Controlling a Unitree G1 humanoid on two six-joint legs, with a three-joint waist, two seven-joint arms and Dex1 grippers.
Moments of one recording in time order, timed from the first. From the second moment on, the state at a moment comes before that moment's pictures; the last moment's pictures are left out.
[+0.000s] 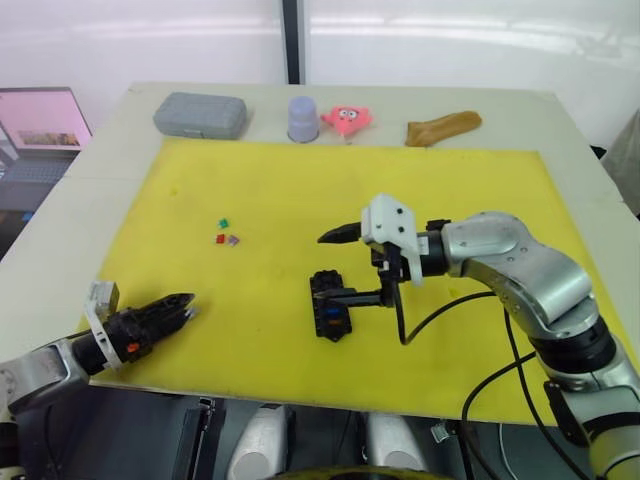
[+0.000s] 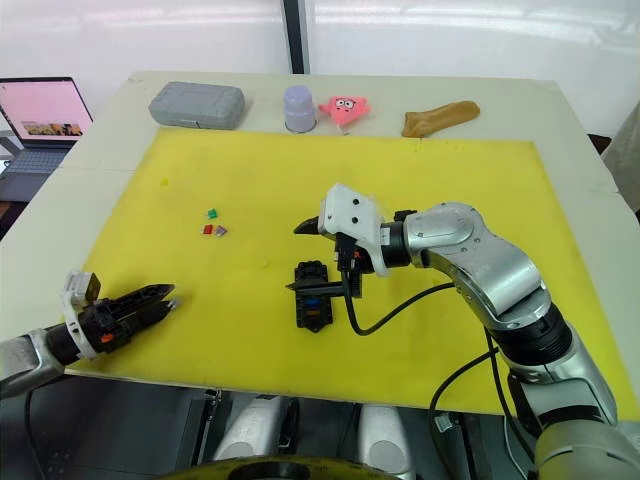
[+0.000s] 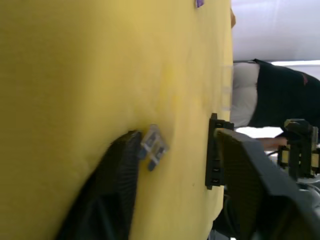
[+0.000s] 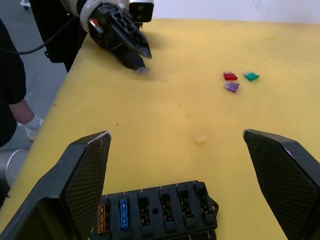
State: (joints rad) left arm 0.02 0.75 0.51 0.24 -1.56 1.34 -0.40; right arm -0.63 -0.68 0.27 -0.47 0.50 0.76 0.97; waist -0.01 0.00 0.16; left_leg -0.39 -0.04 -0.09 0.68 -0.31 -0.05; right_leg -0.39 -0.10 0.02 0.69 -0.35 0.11
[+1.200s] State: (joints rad) left arm -0.78 0.76 0.23 0.11 -1.88 1.25 -0.34; right arm -0.63 -0.36 -0.19 -0.47 1.10 1.10 0.43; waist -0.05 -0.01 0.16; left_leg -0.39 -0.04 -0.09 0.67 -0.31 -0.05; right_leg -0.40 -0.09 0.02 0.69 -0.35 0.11
